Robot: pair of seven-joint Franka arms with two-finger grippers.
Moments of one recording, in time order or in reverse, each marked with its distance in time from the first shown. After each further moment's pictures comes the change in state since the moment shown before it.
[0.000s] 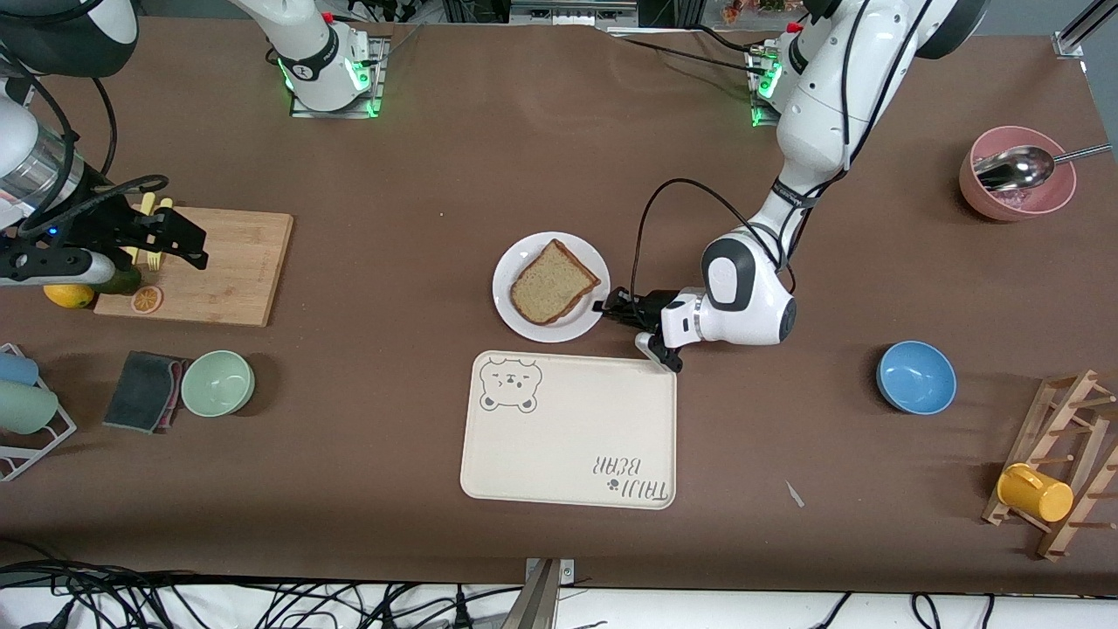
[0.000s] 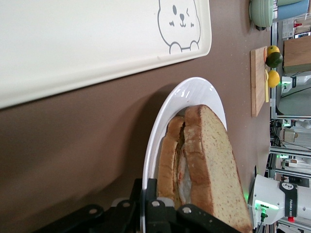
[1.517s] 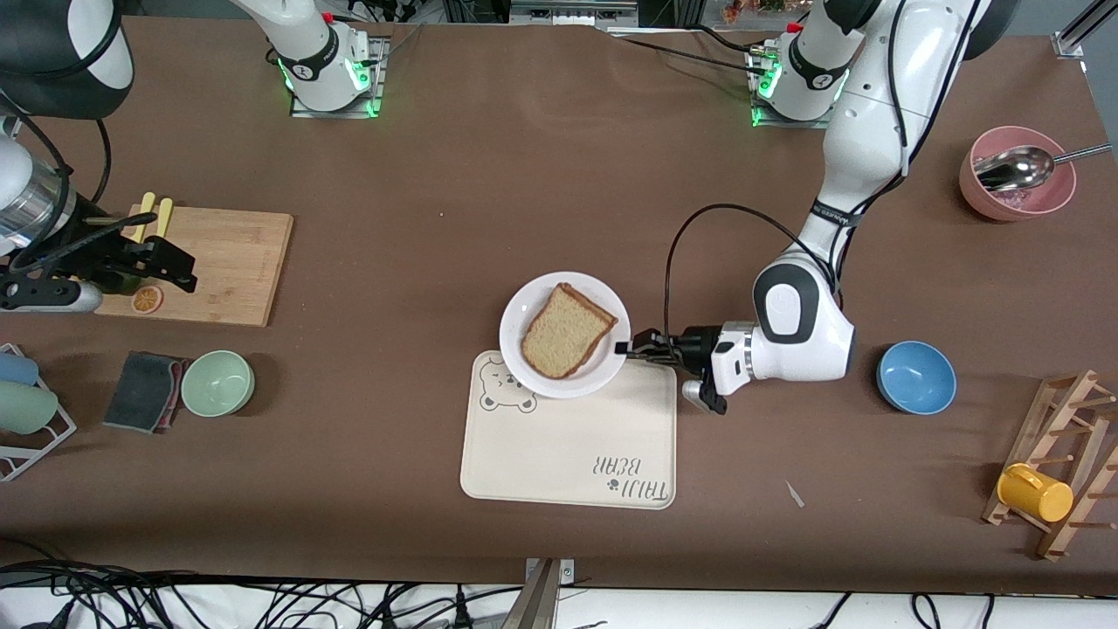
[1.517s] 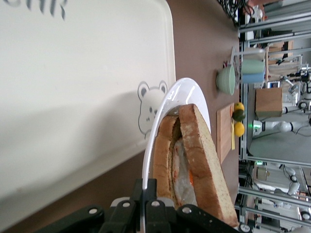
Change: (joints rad) left arm 0.115 0.043 0.018 0.249 0.000 -0.103 -0.190; right arm -0.041 0.050 -0.007 0.001 -0.010 0.052 -0.028
